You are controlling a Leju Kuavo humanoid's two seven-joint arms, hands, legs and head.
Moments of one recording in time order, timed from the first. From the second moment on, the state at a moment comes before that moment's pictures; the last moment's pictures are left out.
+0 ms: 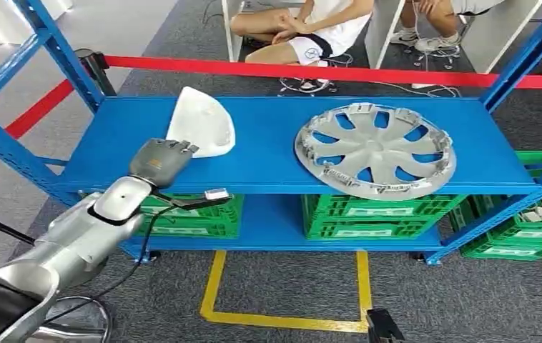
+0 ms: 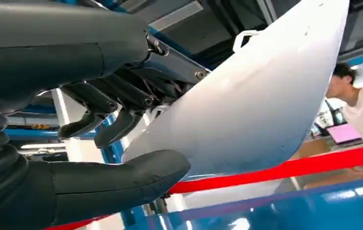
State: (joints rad) left arm -0.69 0.08 -0.75 -0.75 -1.48 0.51 0.10; right arm -0.16 0.11 -0.15 -0.20 0.46 -0.21 -0.02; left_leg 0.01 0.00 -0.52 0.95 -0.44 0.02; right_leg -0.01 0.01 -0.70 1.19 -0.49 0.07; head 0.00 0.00
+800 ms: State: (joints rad) left arm -0.68 0.07 -0.78 -0.77 -1.48 0.49 0.10; right arm -0.16 0.11 -0.15 -0.20 0.47 -0.21 -0.02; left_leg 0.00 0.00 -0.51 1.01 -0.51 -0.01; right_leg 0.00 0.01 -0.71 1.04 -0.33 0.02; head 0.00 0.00
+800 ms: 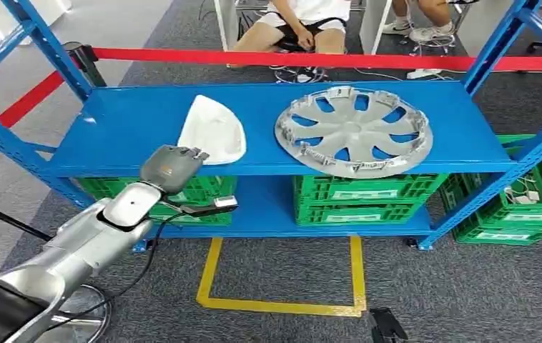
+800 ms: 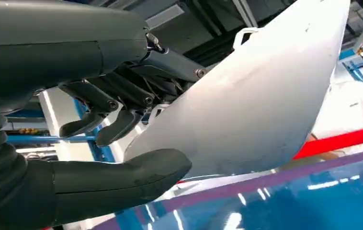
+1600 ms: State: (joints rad) left arm -0.68 0.08 -0.79 -0.77 -1.48 0.50 0.10; right arm -0.16 0.11 -0.16 -0.21 0.48 -0.21 -0.03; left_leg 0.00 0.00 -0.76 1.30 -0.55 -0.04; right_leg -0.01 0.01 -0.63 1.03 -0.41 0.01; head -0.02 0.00
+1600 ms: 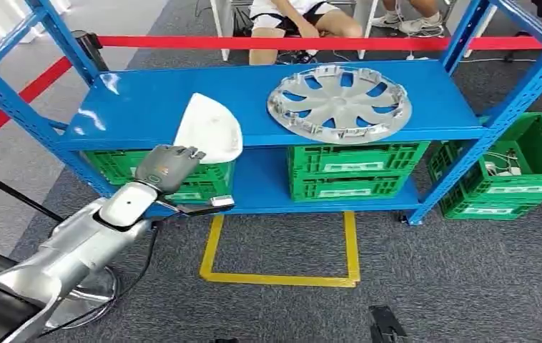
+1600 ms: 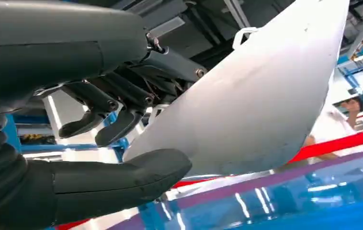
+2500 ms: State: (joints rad) left arm -0.66 0.10 -0.78 -0.77 -1.48 0.48 0.10; right arm -0.17 0.11 -0.16 -0.21 0.56 -0.25 -0.02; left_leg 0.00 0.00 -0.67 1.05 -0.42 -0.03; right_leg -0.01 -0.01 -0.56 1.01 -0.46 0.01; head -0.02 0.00
